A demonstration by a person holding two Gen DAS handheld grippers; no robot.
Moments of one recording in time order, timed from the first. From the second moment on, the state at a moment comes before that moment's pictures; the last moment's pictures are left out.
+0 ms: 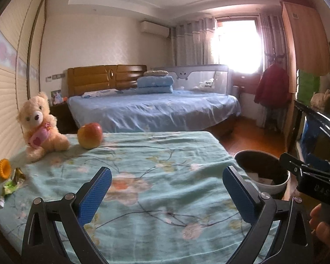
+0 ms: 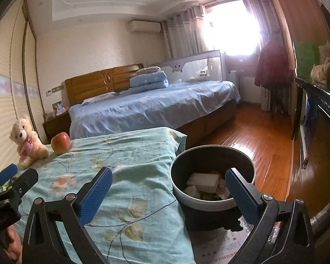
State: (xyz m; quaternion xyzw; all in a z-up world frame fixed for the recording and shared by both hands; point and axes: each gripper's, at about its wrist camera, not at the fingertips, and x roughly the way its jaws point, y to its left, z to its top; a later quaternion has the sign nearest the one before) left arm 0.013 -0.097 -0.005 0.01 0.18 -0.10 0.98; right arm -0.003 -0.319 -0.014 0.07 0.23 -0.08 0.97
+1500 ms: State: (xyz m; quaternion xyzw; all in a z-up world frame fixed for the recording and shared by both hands) left arm 0.004 -0.089 -0.002 0.02 0.17 -0.05 0.98; right arm -0.016 -0.294 -0.005 0.06 0.22 -0.06 0.97
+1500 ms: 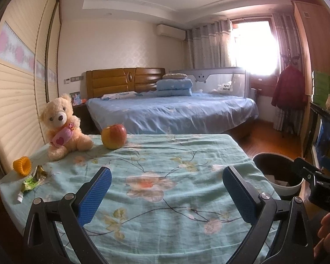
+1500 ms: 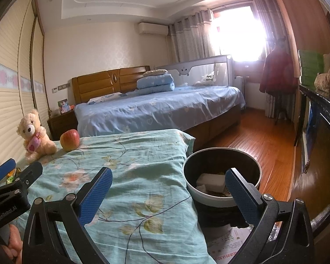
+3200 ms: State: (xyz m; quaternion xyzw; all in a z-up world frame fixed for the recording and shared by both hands) left arm 0.004 -0.088 0.000 0.02 0.17 -0.06 0.98; right arm -0.017 -0.295 -0.003 0.06 0.23 -0.07 0.97
